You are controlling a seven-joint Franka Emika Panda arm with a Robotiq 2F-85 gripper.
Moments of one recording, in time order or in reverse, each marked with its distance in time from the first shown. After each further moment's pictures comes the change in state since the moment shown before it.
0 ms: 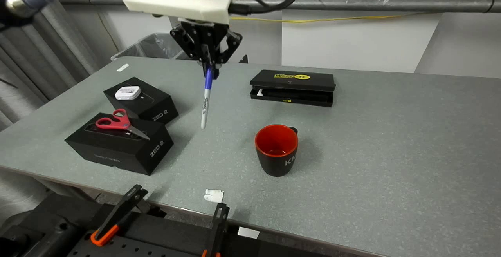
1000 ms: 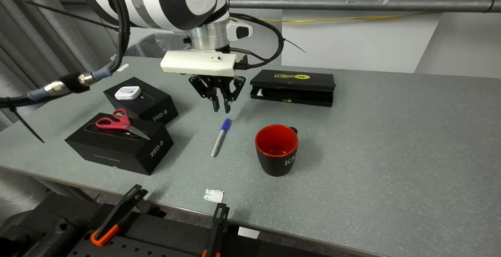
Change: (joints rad) arm -0.010 0.396 0.080 0.142 -0.094 0.178 0.117
